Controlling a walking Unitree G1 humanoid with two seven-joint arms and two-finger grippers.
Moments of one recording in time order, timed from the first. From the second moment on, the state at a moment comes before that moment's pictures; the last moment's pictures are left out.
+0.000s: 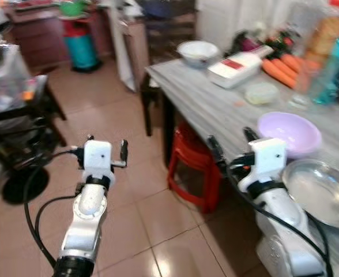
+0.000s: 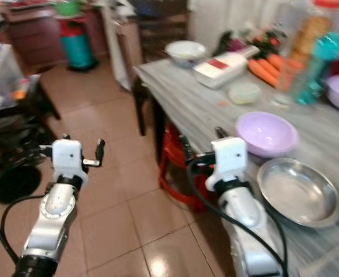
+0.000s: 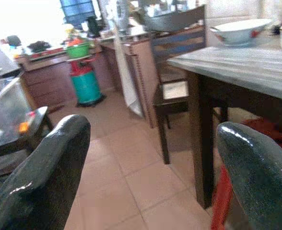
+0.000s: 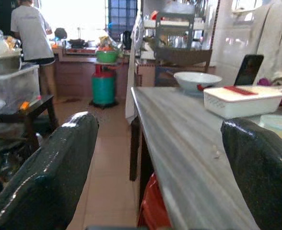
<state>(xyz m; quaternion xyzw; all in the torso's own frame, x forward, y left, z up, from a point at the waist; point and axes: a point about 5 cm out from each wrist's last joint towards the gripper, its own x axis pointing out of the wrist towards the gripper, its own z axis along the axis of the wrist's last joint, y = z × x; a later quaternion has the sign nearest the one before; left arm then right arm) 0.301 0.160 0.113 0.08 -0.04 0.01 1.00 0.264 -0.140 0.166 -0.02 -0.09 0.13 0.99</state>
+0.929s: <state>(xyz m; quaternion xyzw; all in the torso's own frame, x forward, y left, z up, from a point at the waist) 0.302 0.175 0.096 0.10 0.00 0.04 0.99 0.267 -0.136 0.161 0.01 -0.08 0.13 0.99</state>
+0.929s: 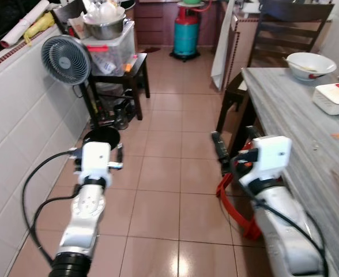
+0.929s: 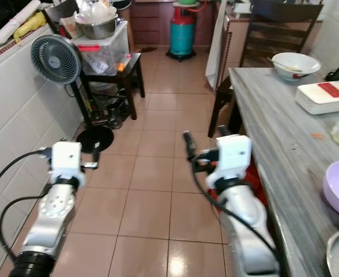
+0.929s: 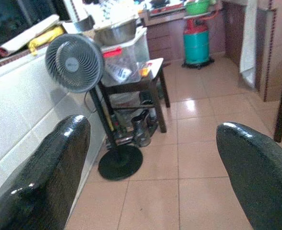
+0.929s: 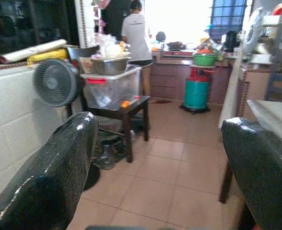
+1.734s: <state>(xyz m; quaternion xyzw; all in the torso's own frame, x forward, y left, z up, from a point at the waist) 0.304 0.165 0.093 0.09 0.00 0.03 1.00 0.268 -0.149 0.154 0.02 -0.07 0.10 0.99</state>
